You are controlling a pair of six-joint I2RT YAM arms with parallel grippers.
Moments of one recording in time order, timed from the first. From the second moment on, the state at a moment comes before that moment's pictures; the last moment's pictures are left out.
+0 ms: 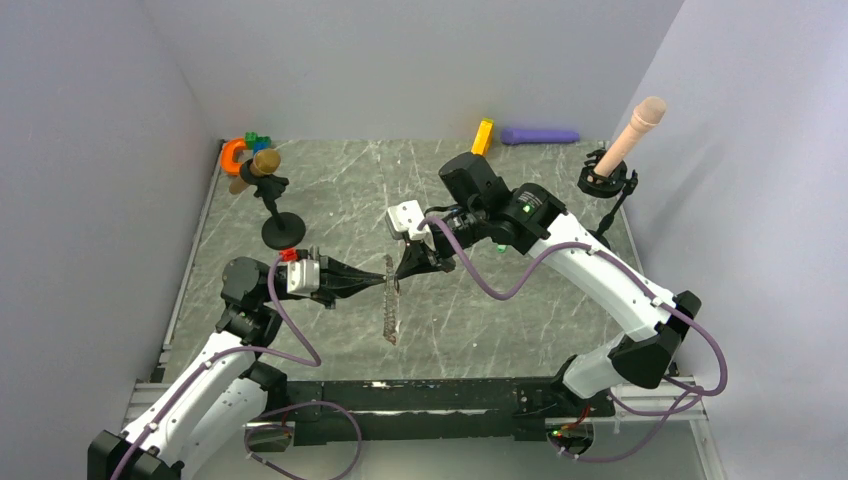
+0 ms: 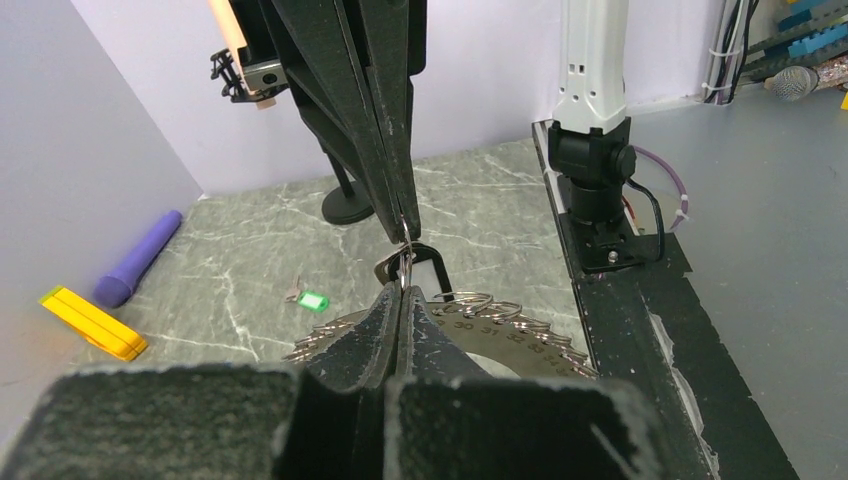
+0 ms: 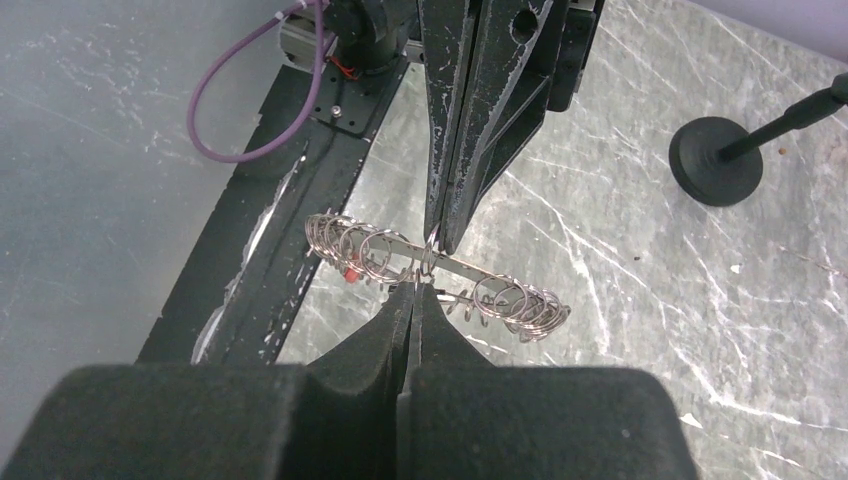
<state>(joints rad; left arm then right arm) -0.41 0.71 0.46 0.63 1.10 -0.07 0.85 1.46 1.64 -0.94 -0.88 -0.76</state>
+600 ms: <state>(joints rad) -0.41 0.72 0.46 0.68 1.10 -0.10 0.85 1.46 1.62 -0.92 -0.88 -0.74</state>
